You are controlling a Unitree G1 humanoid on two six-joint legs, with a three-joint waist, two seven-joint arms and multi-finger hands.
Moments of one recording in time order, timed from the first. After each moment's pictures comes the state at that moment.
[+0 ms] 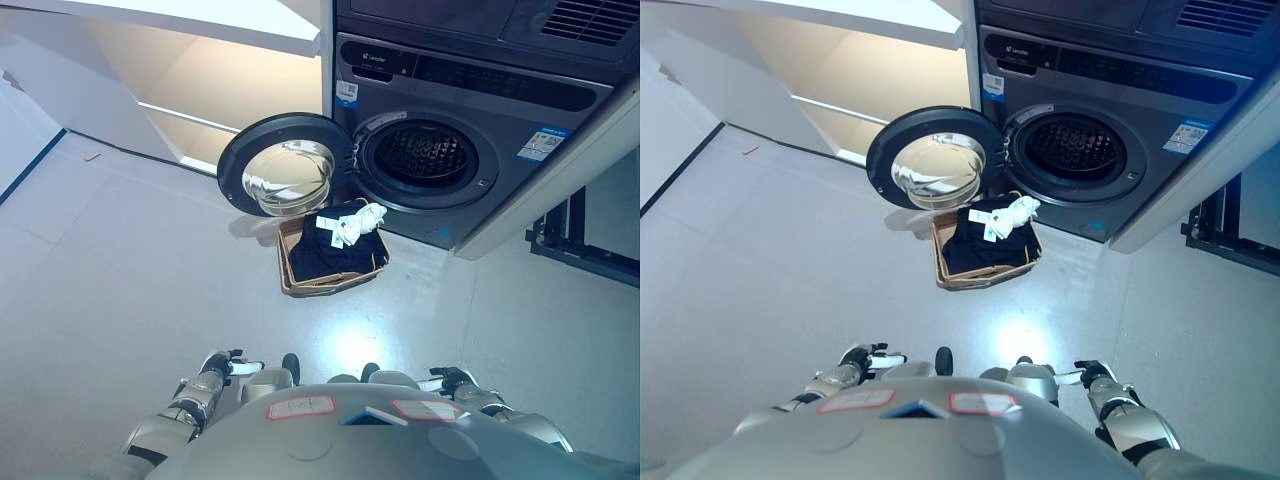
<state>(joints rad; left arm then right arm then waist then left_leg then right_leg) 0.04 0.21 -0.28 1.27 -0.04 0.02 0.05 0.03 -0.30 0.28 1.37 -0.03 0.05 -0.09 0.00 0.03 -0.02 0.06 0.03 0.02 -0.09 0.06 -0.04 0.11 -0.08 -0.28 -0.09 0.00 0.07</state>
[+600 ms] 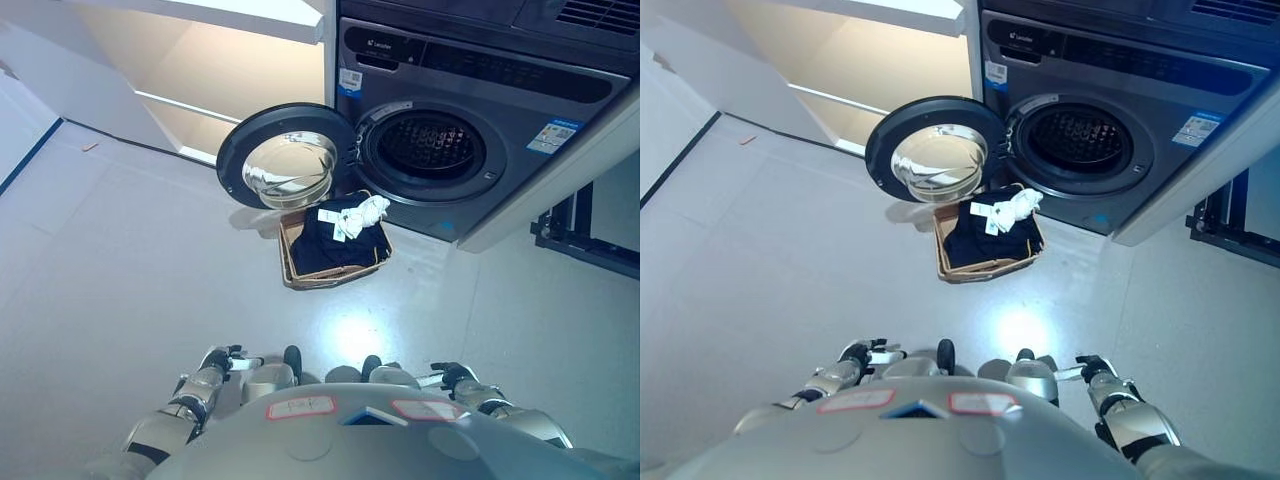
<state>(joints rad) 0.01 0.21 -0.28 1.27 -0.04 0.02 0.07 -0.01 -0.30 0.28 1.37 -0.03 0.05 -0.10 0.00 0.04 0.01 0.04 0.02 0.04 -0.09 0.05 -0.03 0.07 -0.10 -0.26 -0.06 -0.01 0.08</state>
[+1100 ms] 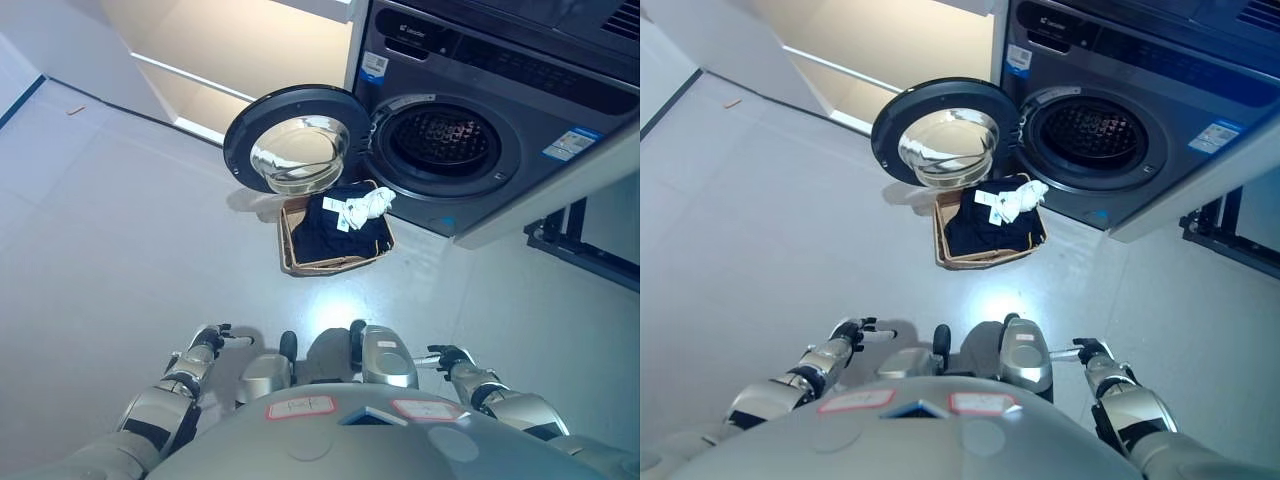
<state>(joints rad) -0.10 0.25 -0.29 1.34 -0.04 0.02 0.07 -0.07 -0.29 0.24 1.40 -0.01 0.04 -0.11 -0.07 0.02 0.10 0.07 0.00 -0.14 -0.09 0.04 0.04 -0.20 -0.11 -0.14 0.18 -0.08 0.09</state>
